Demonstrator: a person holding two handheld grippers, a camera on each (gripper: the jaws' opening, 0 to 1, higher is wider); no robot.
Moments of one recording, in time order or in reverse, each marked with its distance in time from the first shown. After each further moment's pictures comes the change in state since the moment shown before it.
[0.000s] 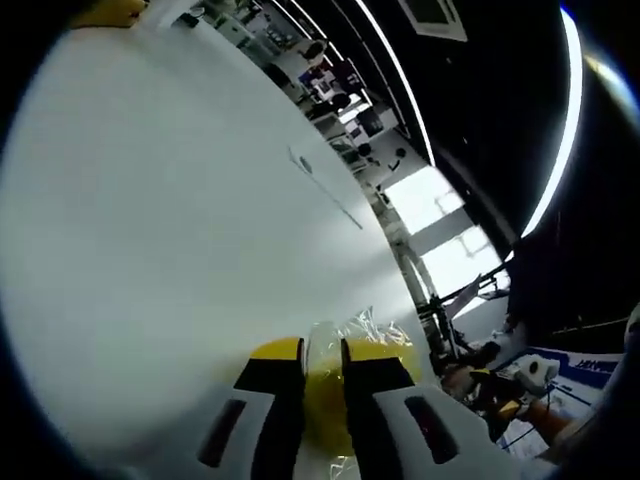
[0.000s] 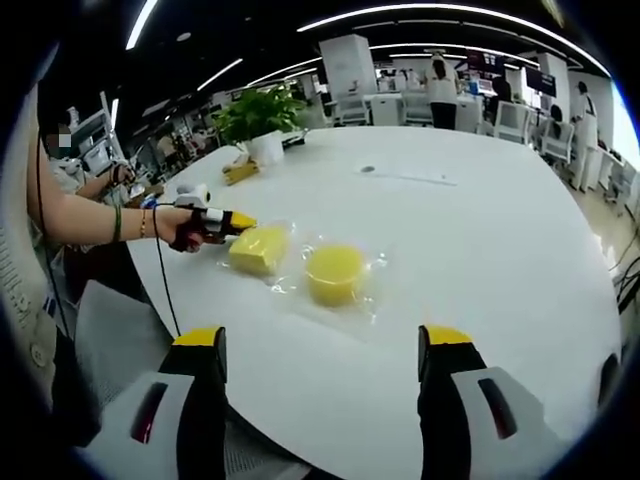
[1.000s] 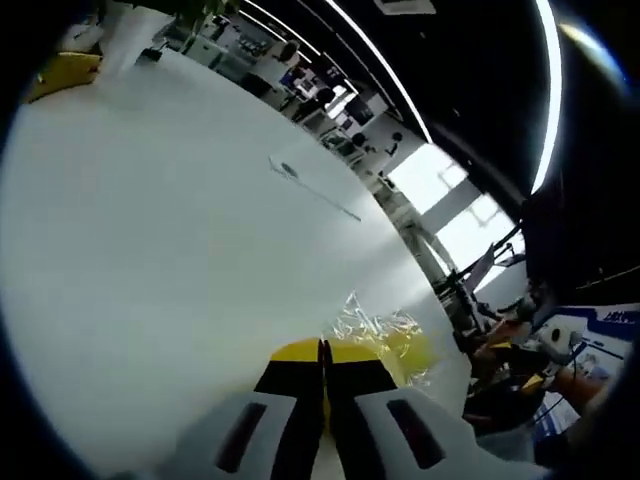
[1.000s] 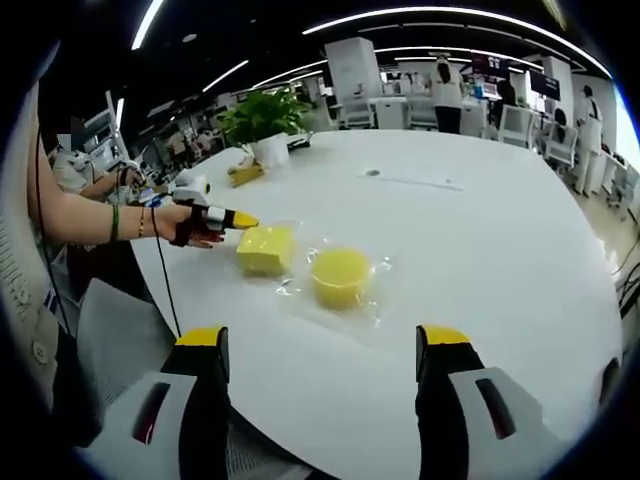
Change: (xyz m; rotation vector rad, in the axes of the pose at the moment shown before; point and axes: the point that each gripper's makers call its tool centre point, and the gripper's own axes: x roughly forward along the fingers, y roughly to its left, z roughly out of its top) left arm -0.005 -0.023 0.005 0.213 0.013 0.069; right arm -0.001 0.003 0.003 -0.012 -0.020 0.018
